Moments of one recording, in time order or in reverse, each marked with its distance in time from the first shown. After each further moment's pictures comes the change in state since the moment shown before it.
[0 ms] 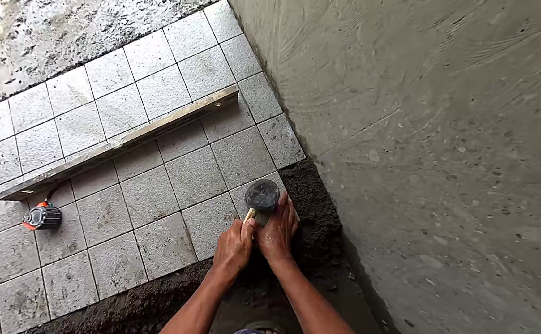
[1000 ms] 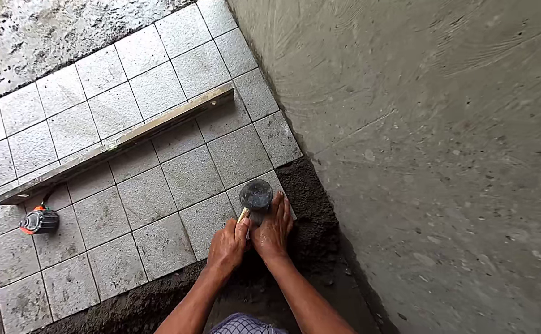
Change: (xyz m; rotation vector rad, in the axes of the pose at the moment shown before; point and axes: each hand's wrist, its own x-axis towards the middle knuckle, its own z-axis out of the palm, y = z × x) left_hand -0.001 -0.006 -0.008 0.030 -0.013 0.001; right_hand -0.005 -0.005 0.001 -0.025 -0.065 0.028
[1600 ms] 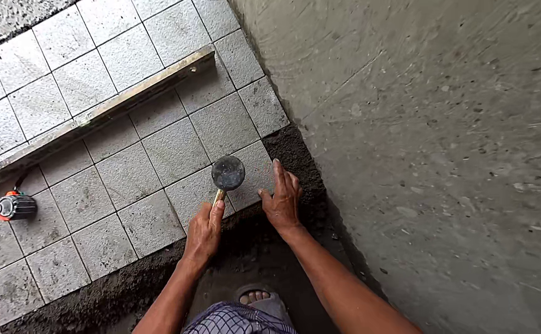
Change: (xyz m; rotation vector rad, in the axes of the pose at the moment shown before) left_hand -0.029 -0.025 -0.006 -0.130 0.077 -0.012; right_hand 0.014 0.053 -0.025 0.112 0.145 -0.199
